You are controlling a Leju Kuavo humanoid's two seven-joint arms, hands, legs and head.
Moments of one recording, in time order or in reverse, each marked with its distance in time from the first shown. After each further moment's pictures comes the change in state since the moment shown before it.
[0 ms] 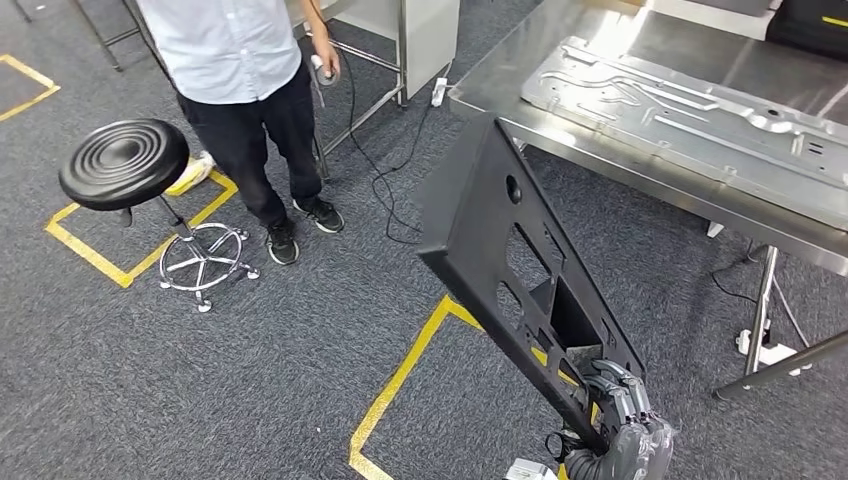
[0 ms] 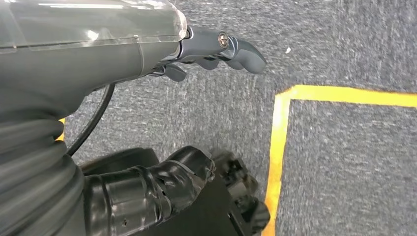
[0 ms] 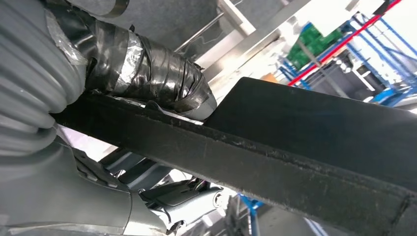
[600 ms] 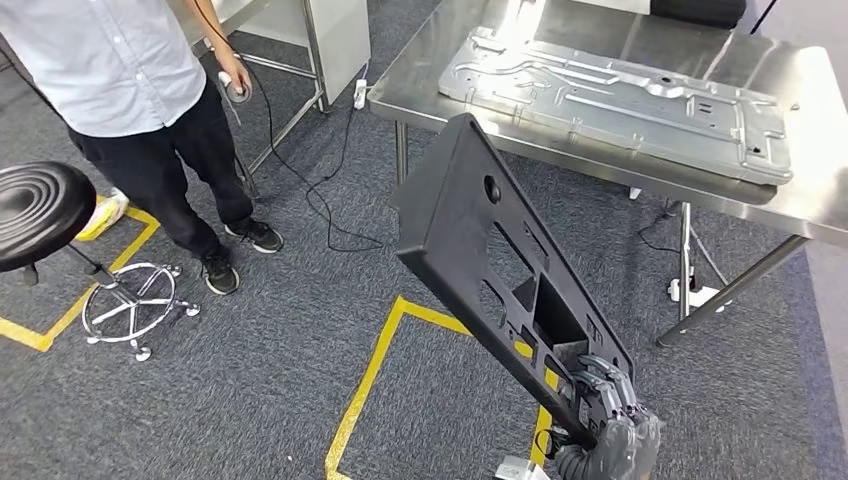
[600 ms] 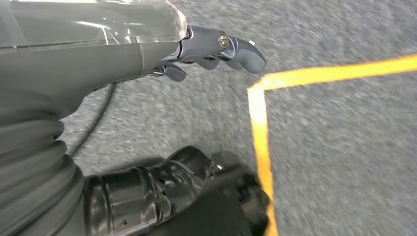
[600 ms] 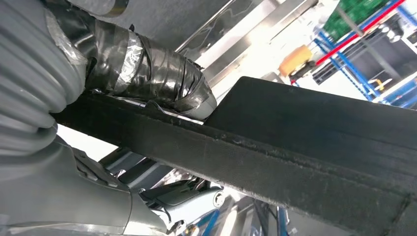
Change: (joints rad) left arm 0.002 0.000 0.001 0.000 -0.003 0.001 -0.004; right arm -0.015 -0.024 0.039 0.011 0.018 0.000 0.032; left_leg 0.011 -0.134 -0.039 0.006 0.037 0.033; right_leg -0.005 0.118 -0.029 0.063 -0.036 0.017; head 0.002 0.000
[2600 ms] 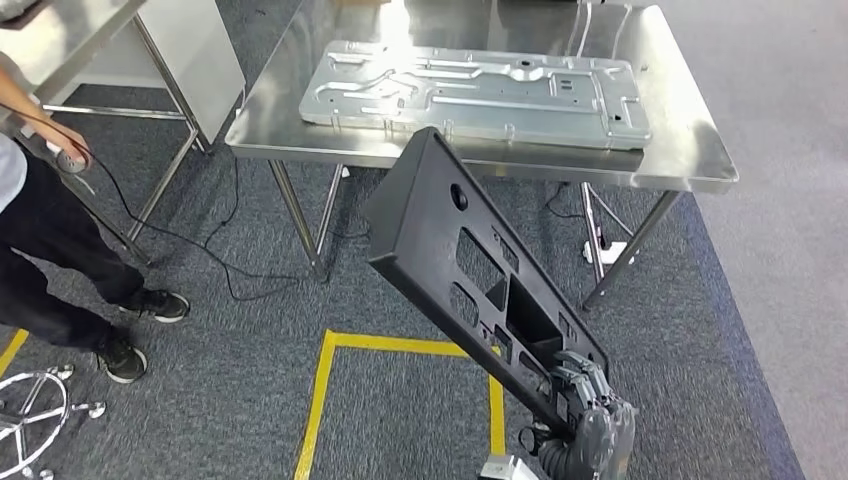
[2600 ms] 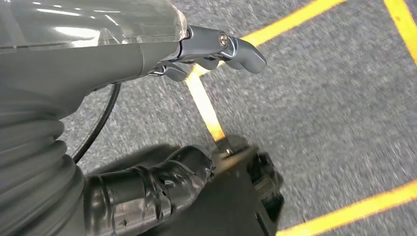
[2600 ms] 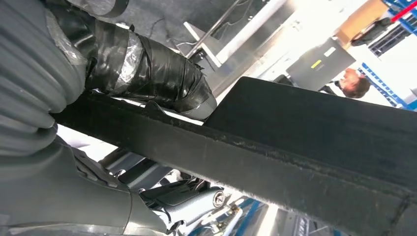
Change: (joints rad) left arm 0.009 0.021 0.001 0.000 -0.035 -0.088 -0.032; right arm -0.051 -0.063 0.083 0.068 -0.013 0.000 0.049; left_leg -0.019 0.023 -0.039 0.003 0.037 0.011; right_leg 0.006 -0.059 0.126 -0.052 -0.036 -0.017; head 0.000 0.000
